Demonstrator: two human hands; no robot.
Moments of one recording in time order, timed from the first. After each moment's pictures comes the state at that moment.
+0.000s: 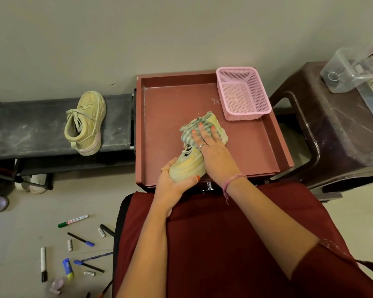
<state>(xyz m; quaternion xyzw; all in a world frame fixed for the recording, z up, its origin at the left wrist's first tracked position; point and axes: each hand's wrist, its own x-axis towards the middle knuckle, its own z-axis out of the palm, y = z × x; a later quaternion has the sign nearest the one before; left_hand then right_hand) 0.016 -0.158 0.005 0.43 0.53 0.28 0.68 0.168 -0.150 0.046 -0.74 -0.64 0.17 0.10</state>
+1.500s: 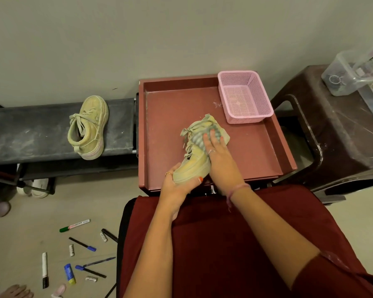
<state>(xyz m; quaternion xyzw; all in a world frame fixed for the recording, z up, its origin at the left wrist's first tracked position) 0.021 -0.156 -0.008 0.36 0.52 0.29 0.72 0.170 -0.158 0.031 -0.75 -0.61 0.19 0.17</state>
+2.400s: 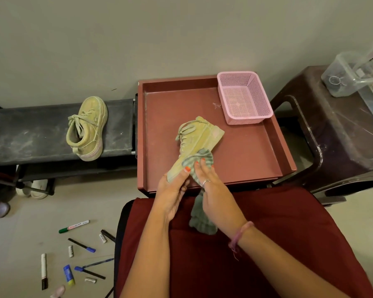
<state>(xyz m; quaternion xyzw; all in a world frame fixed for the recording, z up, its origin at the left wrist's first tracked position) 0.020 -0.150 0.011 0.26 0.47 0.34 0.78 0.132 -0.215 0.033 -0.71 -0.60 0.30 0.23</state>
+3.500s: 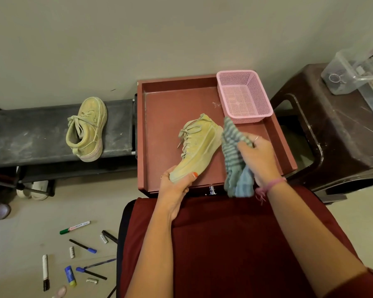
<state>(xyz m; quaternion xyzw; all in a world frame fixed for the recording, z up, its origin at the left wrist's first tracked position) 0.021 -0.148 -0.002 0.25 0.52 0.33 0.75 0.222 -0.172 0.072 -0.77 -0.30 0.32 0.46</state>
